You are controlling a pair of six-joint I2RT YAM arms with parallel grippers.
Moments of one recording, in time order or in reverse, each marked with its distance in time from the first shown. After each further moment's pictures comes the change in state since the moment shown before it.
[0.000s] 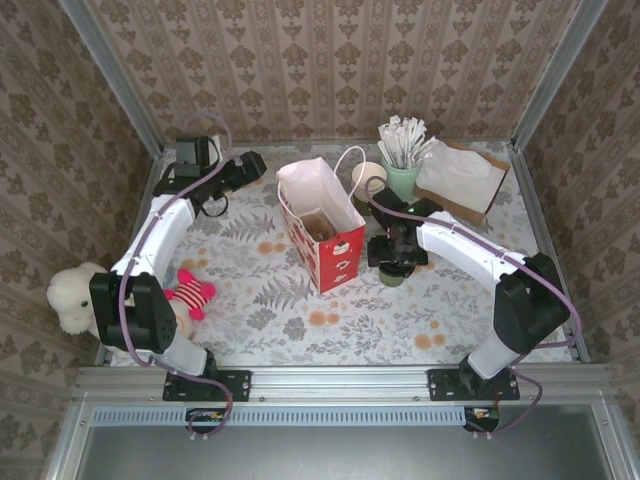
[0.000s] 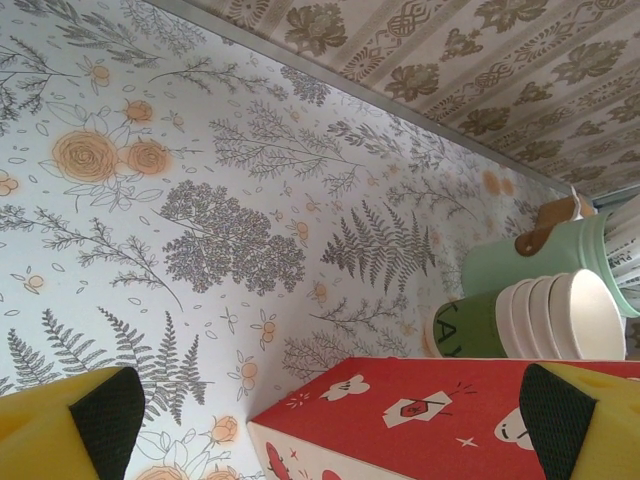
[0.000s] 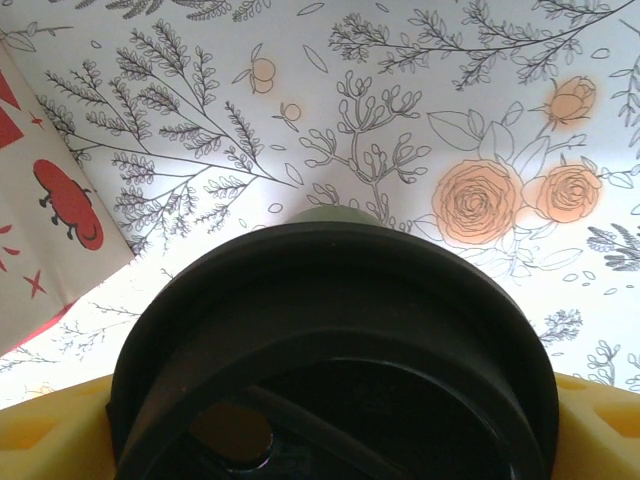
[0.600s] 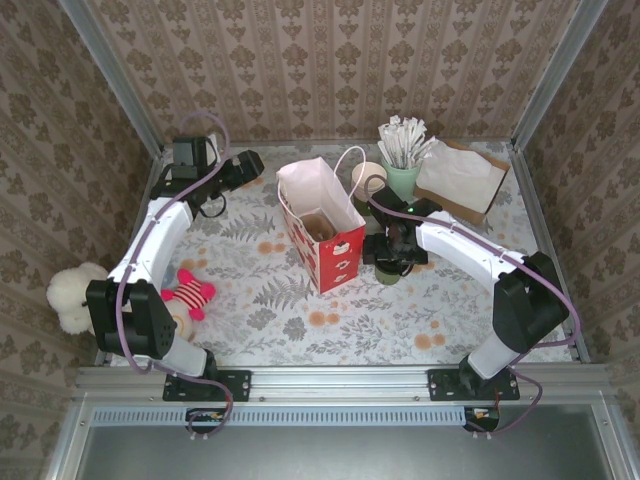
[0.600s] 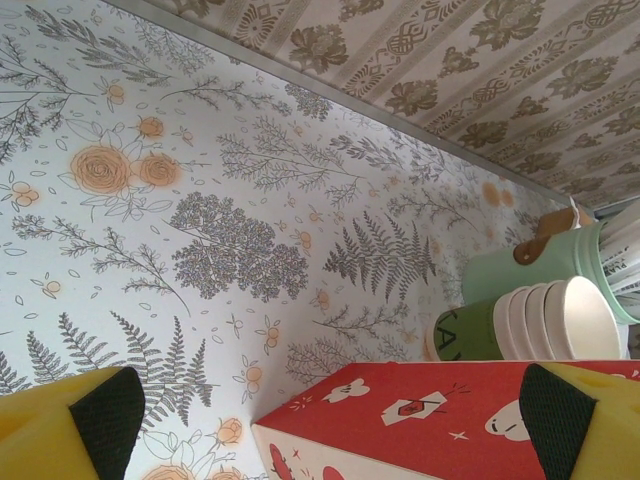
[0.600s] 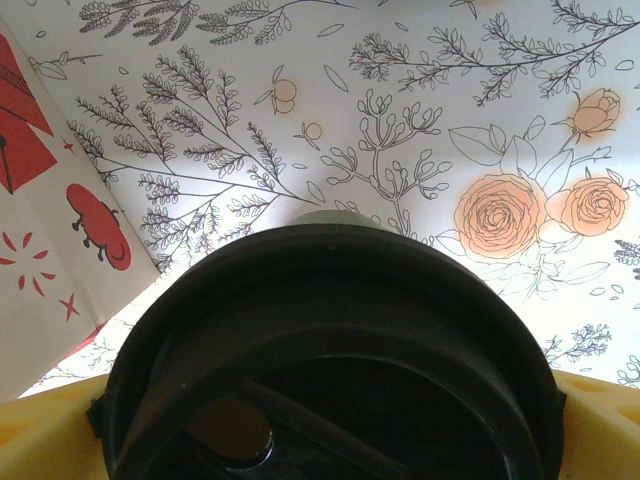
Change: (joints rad) left arm 0.000 -0.037 -0.011 -0.003 -0.027 0.000; right arm 0.000 0.013 0.000 0.044 -0.018 0.029
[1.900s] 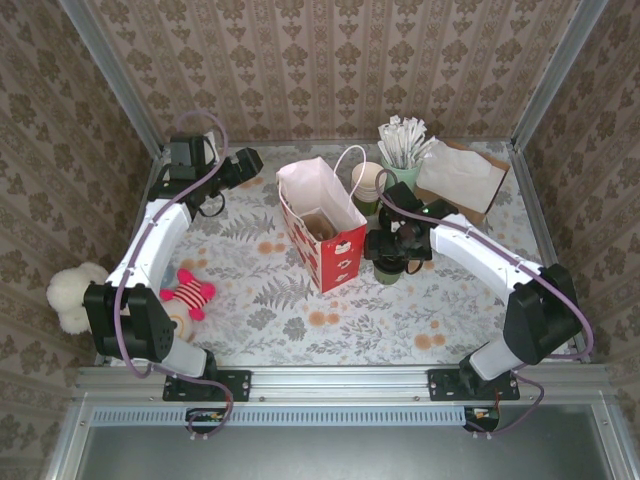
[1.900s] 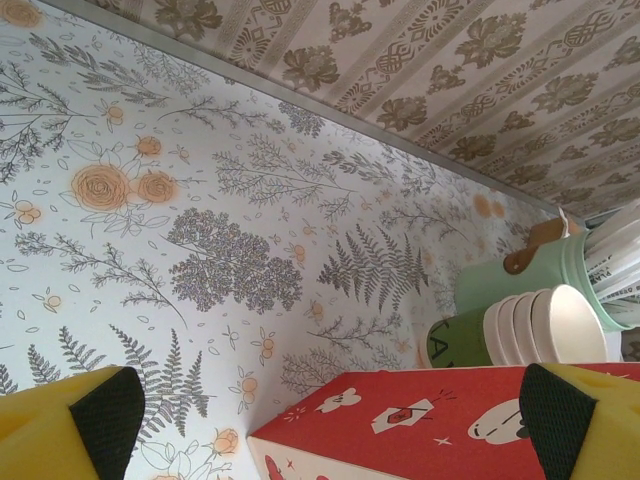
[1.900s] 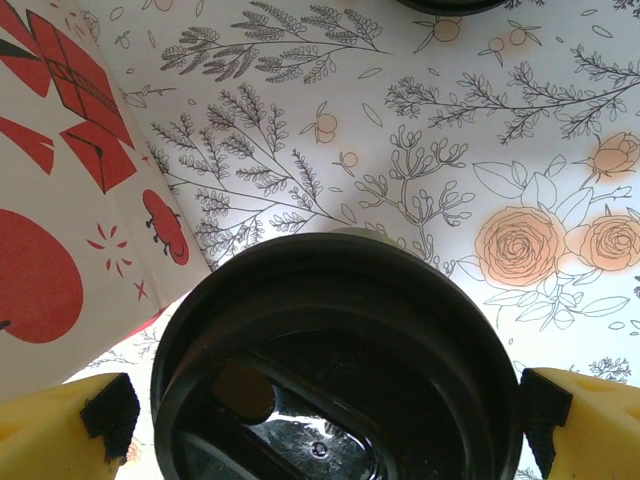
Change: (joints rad) left arm 0.000 -0.019 0.000 0.014 -0.009 0.000; right arm -0.051 -0.082 -0.039 0.069 -0.087 -0.070
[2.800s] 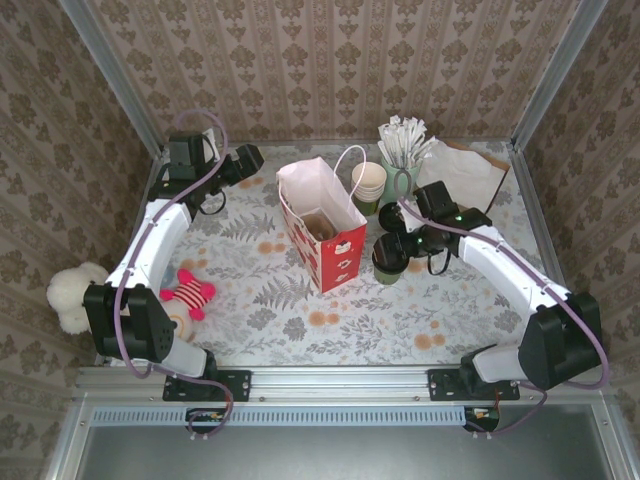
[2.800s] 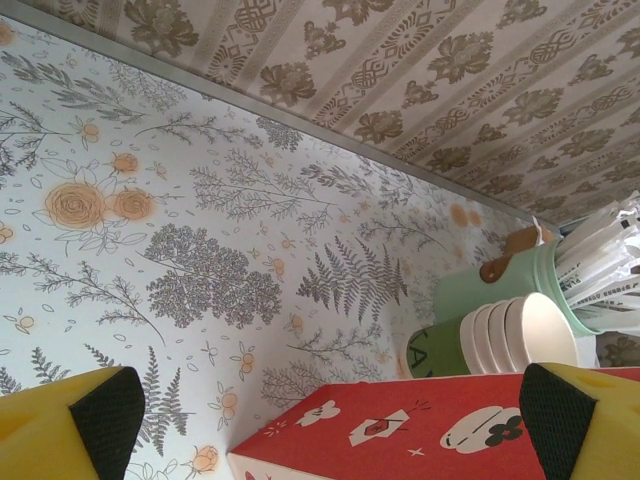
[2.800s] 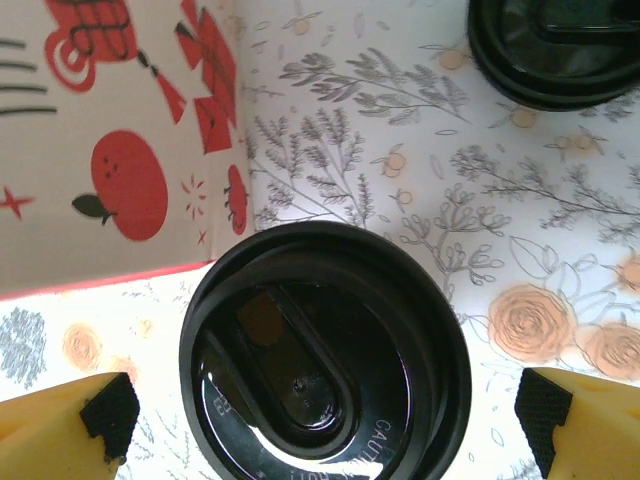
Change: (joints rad) left arm -0.001 -0.003 0.000 0.042 0.023 -0.014; right arm -0.158 -0.156 -0.123 0.120 -0.238 -0.369
